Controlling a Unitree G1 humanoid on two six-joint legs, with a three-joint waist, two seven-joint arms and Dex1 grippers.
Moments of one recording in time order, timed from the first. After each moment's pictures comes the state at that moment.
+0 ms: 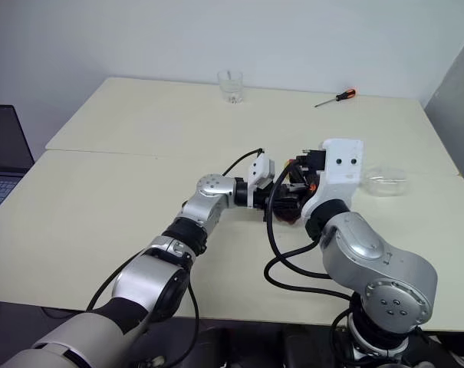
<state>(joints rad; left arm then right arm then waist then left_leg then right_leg) -1.01 0.05 -0.15 0.97 -0.13 -0.16 -1.25 -0.50 -0.07 -0.17 -0.91 0.95 1.34 -0.61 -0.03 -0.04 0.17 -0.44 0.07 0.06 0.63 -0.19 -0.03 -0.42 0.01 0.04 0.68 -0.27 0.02</state>
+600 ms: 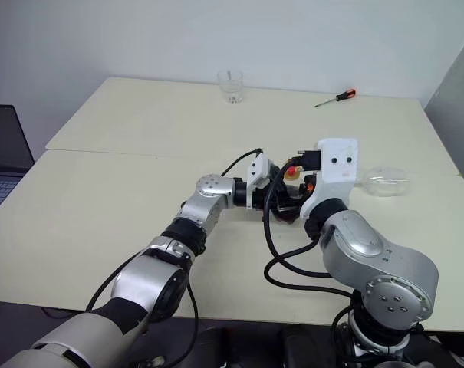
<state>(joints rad) -1.01 0.06 -0.15 0.97 -0.13 -0.16 -1.24 -0.52 -0.08 -0.18 -0.90 0.95 1.39 -0.59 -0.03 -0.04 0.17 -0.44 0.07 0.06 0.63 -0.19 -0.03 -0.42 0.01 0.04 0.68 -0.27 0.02</state>
